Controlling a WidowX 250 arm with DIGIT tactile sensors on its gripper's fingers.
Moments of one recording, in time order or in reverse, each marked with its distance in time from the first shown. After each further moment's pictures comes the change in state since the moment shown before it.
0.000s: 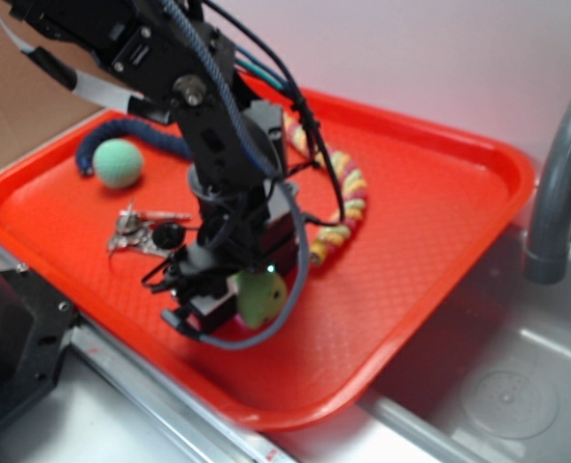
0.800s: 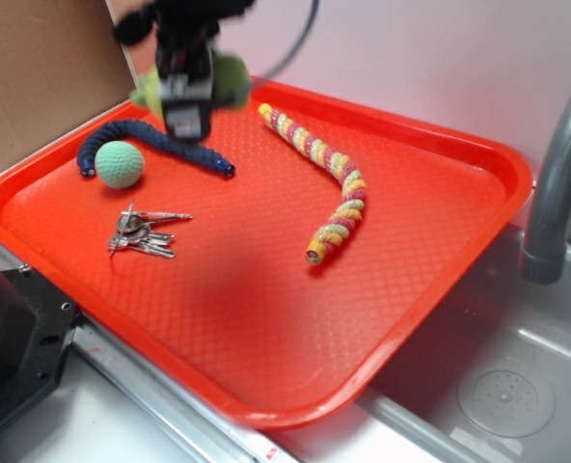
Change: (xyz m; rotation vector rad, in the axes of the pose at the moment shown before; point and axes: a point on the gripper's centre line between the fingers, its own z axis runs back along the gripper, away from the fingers) arm -0.063 0.037 0.120 -0.069 0.049 0.939
